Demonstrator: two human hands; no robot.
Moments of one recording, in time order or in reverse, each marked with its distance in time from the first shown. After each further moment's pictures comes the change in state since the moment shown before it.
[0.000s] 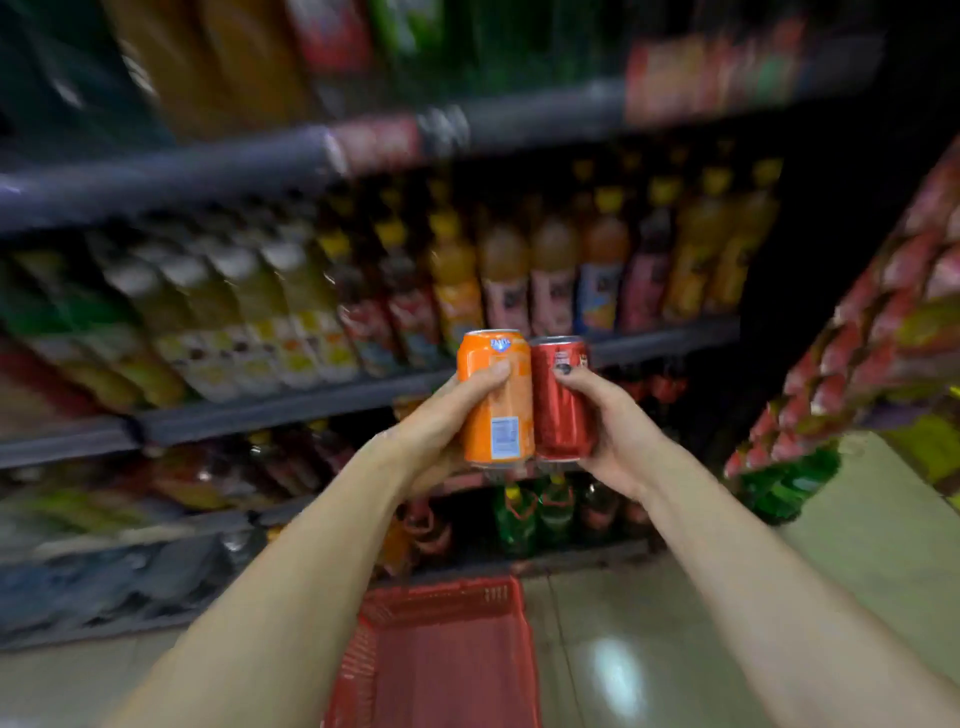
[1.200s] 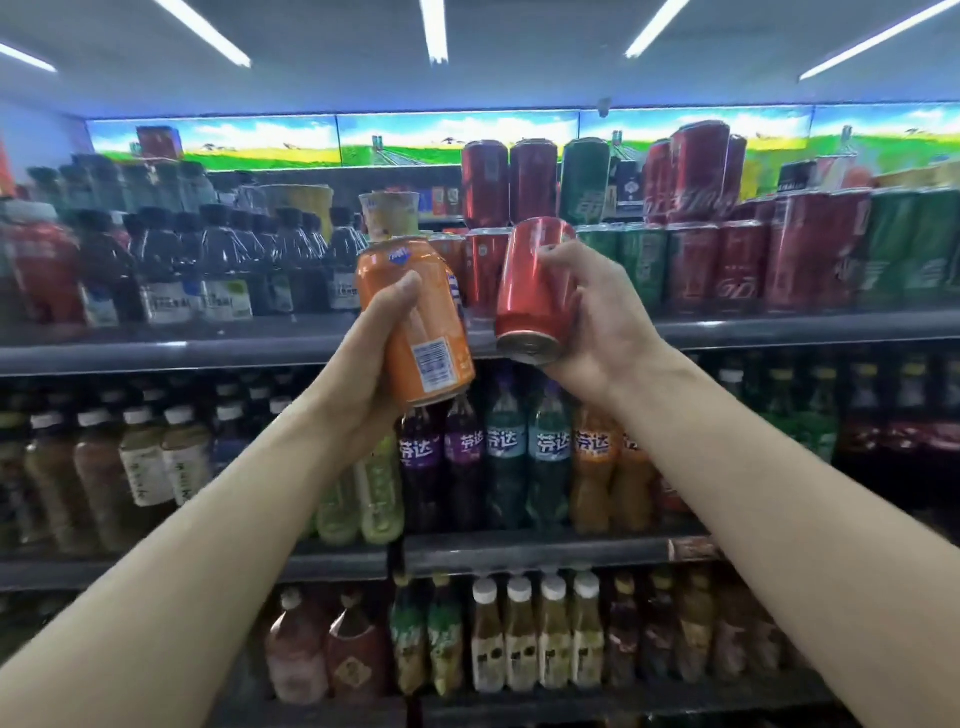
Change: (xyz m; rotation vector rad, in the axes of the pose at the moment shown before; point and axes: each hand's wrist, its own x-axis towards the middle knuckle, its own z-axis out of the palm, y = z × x) left_hand -0.387 0.433 -0.273 0.017 0.111 0.838; right_hand -0.123 -0.318 0.588 0.030 -0.350 -0.565
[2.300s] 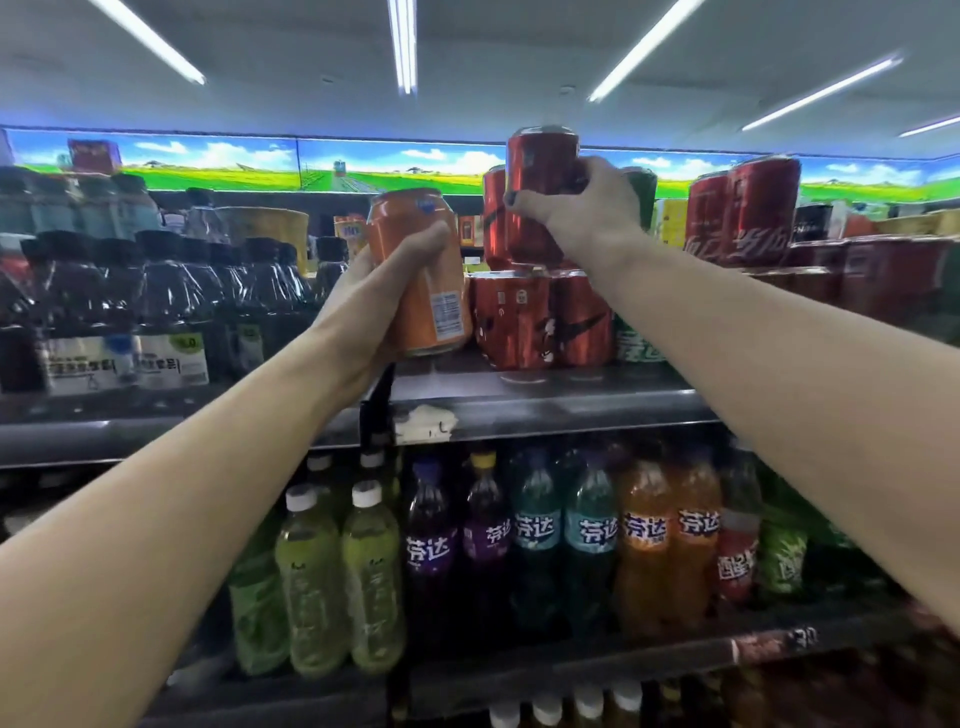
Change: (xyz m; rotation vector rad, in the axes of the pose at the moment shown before) left_hand 0.151 0.031 -0.065 0.103 0.021 0.103; right_hand 0.181 -0.049 0.043 -0.985 0.483 -0.489
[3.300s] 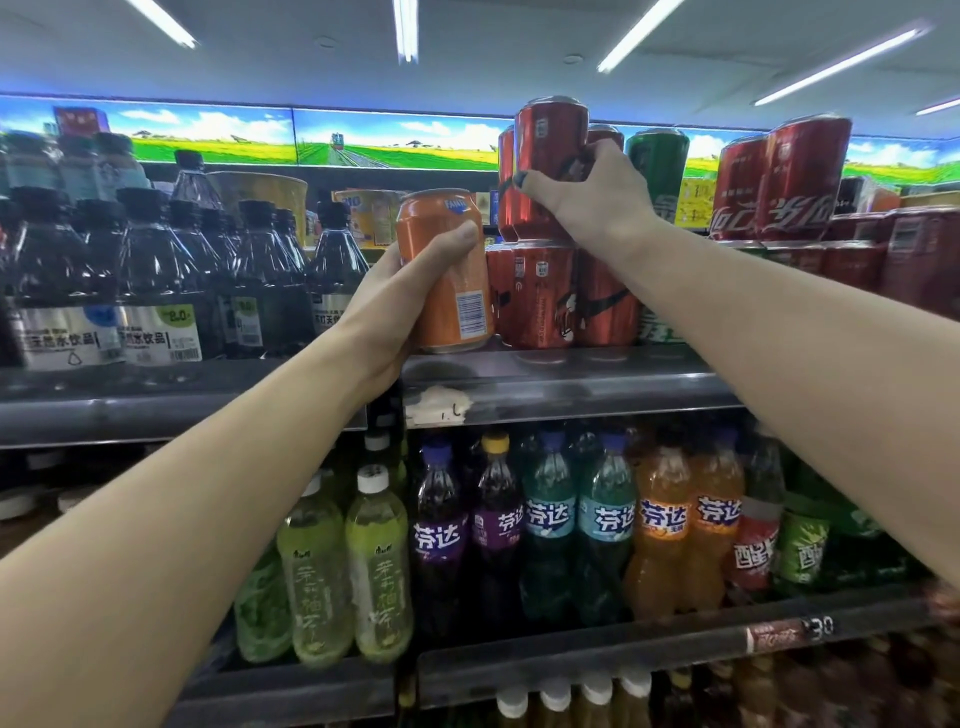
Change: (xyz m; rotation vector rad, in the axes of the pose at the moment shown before) left_hand 0.025 -0.039 -0.009 0.030 -0.039 0.014; right_hand 0.015 0.025 0.018 -0.198 -0.046 -0.062
